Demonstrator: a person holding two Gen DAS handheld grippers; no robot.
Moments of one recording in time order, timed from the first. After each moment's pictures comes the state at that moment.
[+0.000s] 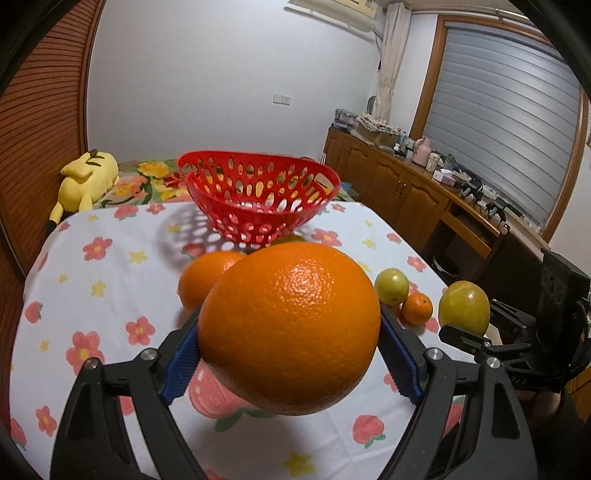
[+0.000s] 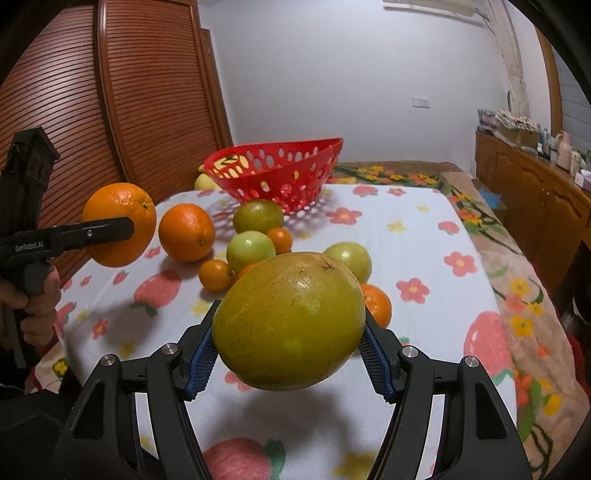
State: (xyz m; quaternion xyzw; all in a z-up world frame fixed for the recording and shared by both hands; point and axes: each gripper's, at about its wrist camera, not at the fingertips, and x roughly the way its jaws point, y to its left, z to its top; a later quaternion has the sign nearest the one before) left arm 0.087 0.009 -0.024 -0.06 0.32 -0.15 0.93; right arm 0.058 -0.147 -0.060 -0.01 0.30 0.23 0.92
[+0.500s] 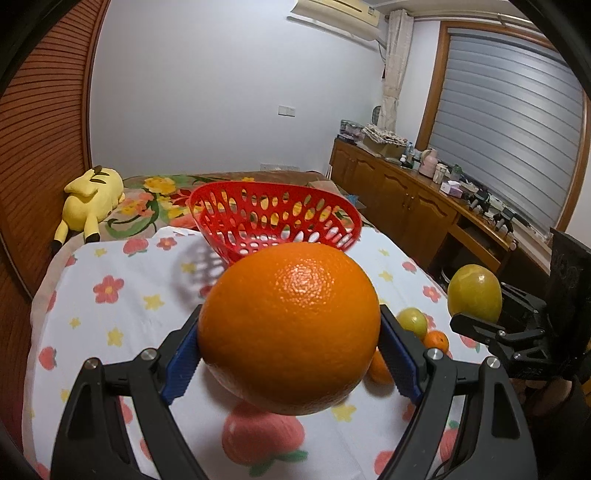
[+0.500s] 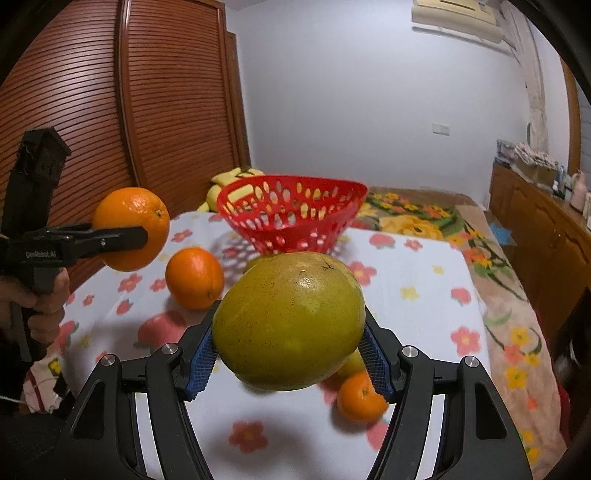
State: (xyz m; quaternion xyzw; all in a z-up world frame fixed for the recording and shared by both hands) left arm 0.132 0.030 0.001 -0.06 0.31 -0.14 0.94; right arm 0.099 -0.122 -0.016 -0.04 0.27 0.26 0.92
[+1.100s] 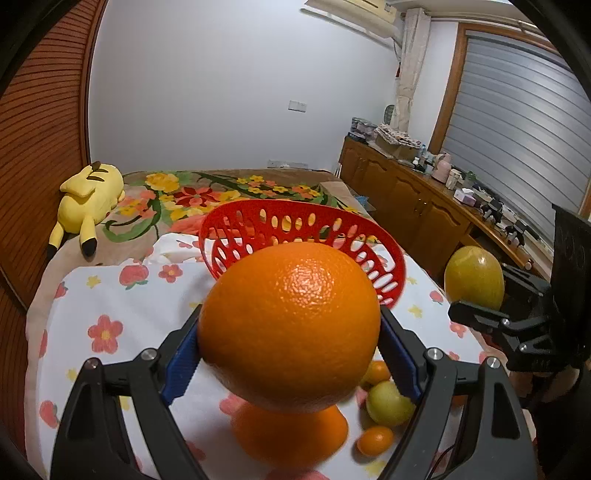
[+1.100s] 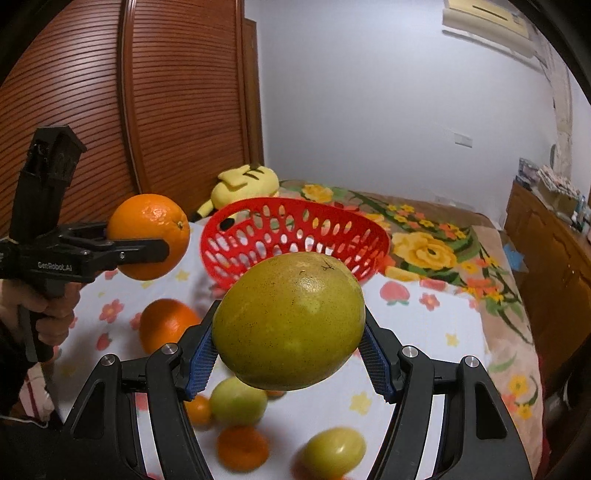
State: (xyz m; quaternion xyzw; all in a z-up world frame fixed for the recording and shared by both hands) left arm 0.215 0.050 0.007 -0.07 0.33 -0.13 0.93; right arm 0.189 -0.085 0.009 -0.08 0.28 0.29 0.91
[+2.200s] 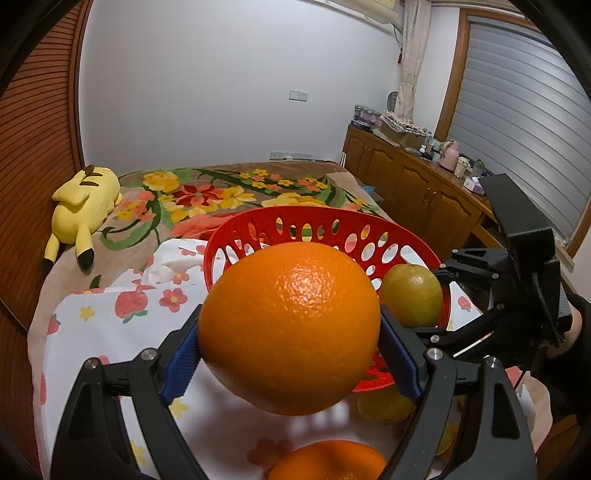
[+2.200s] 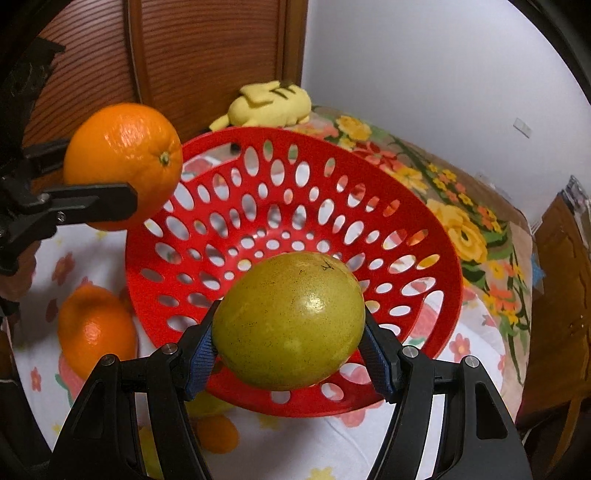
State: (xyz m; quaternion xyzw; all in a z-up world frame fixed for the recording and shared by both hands) left arm 0.273 0.055 0.000 -0.05 0.34 -0.13 0.93; right arm 0.304 -0.020 -0.037 -0.22 0.41 0.33 0.82
